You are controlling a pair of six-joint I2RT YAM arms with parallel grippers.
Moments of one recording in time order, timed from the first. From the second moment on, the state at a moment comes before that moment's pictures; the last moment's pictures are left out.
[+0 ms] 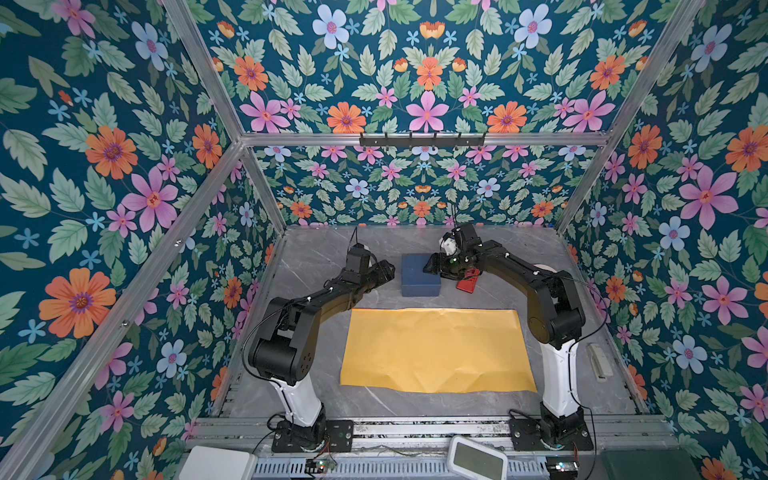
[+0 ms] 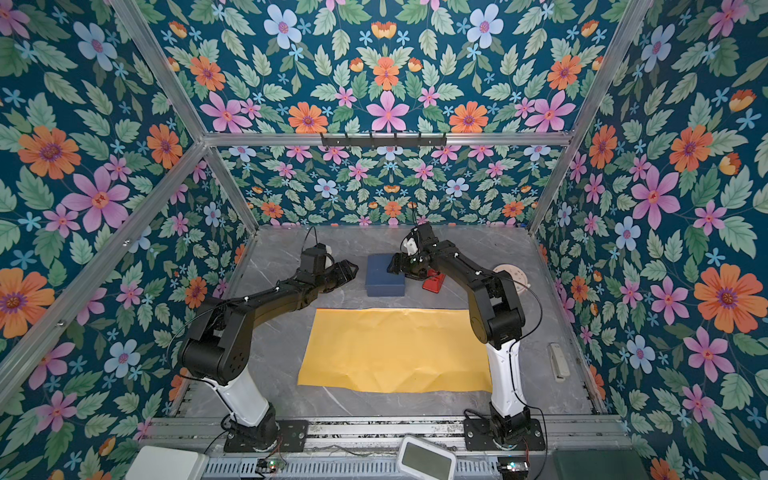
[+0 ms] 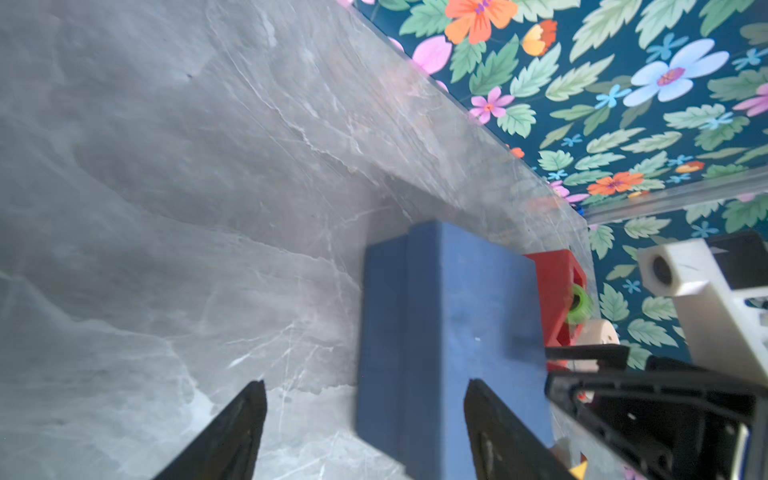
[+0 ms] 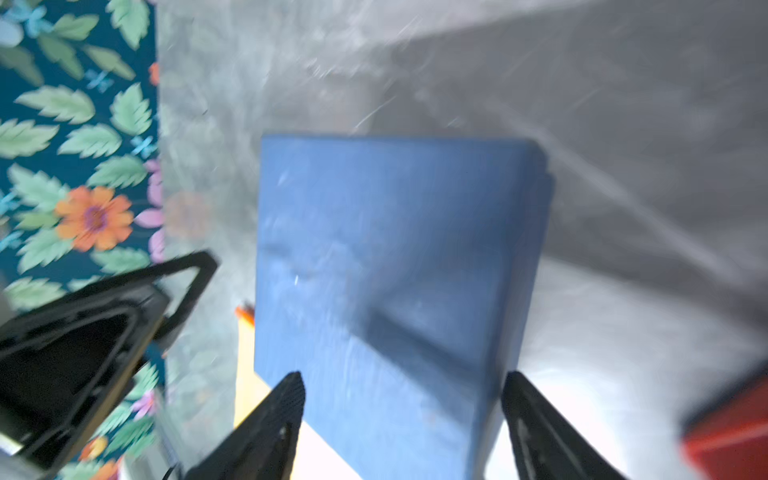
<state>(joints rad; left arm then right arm) -0.35 1.77 1.02 0.14 0.22 -0.73 0.40 2.12 1.68 -0.53 -0.49 0.49</state>
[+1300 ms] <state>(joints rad) -0.53 1.79 1.07 0.08 0.33 -0.77 0.40 1.88 1.33 -0.36 -0.56 0.78</state>
